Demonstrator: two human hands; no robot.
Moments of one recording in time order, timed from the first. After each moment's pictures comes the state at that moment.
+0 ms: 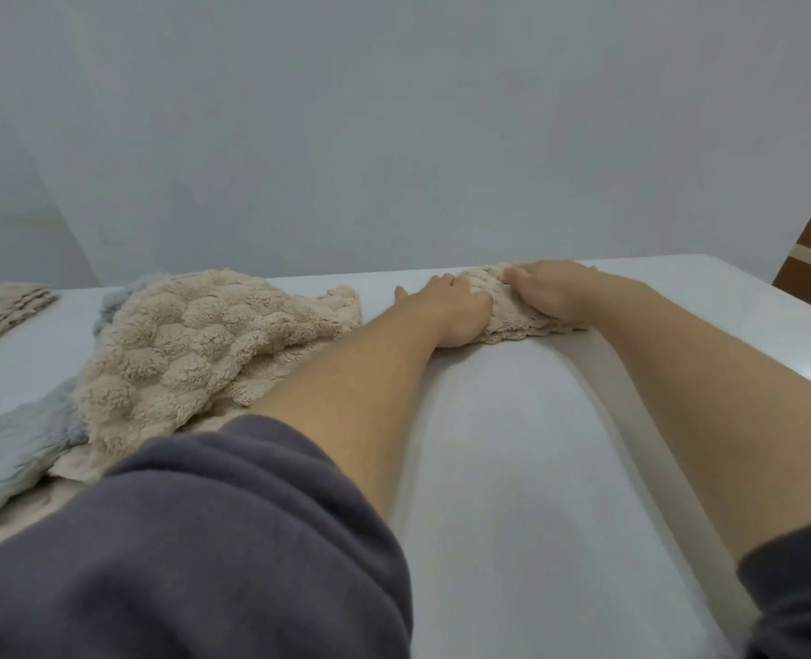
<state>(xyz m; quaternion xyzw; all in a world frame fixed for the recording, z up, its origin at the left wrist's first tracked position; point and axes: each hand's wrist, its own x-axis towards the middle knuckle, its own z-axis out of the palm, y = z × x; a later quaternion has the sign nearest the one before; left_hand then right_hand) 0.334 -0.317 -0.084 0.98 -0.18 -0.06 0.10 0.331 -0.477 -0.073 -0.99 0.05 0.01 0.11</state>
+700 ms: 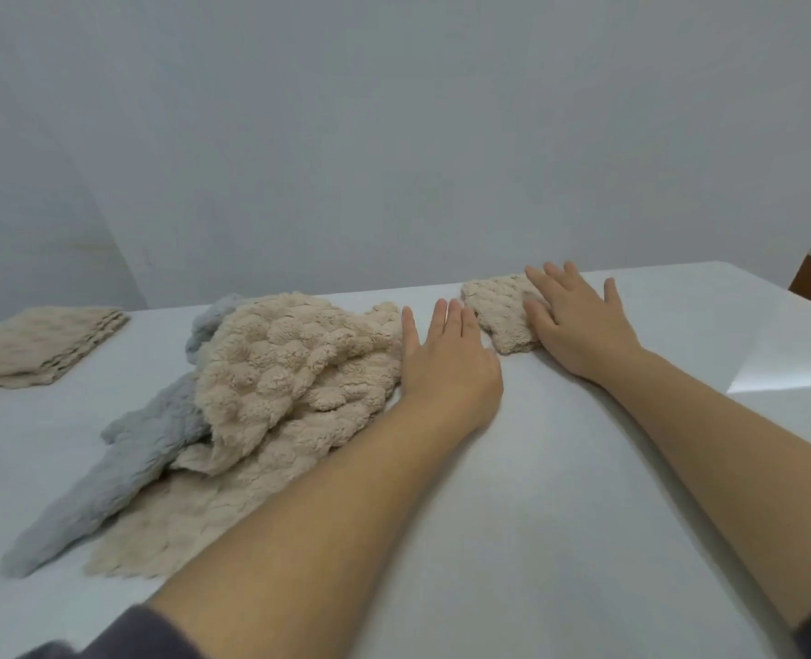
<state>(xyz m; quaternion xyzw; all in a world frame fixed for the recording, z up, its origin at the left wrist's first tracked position) 0.253 -0.277 -0.095 0.98 -0.16 0.07 0.02 0.282 -0.448 -0.098 -0.97 0.00 -0.18 0.13</state>
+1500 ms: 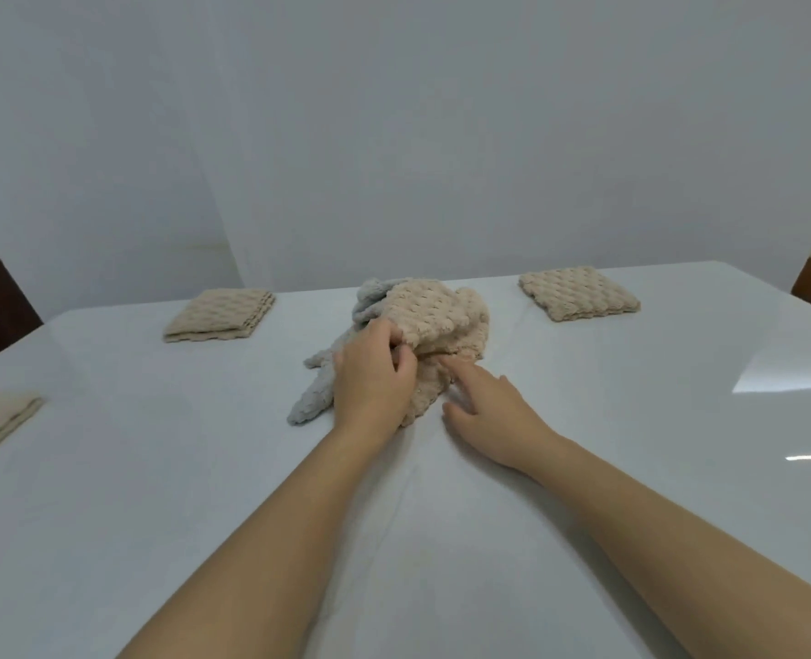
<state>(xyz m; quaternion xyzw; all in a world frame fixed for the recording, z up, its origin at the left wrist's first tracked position) 0.107 -0.074 -0.062 0.89 -0.07 0.26 0.37 0.085 -0.230 -0.088 -0.94 -0.14 -0.05 0.32</state>
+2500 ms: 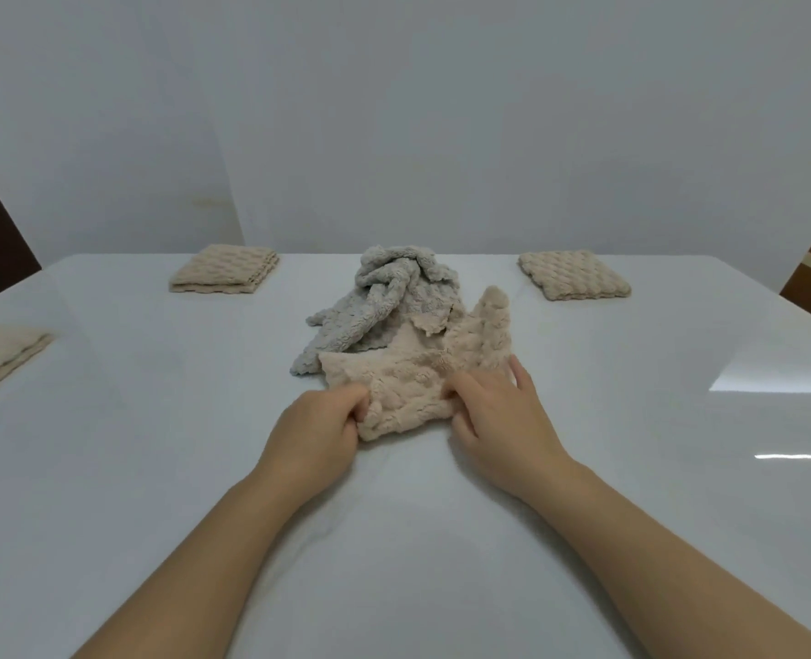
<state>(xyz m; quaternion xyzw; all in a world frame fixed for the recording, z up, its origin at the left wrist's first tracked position) 0.023 -0.005 -0.094 0.93 -0.16 0.12 0.30 0.019 -0.227 -0.090 -0.96 -0.18 -0.19 0.13</state>
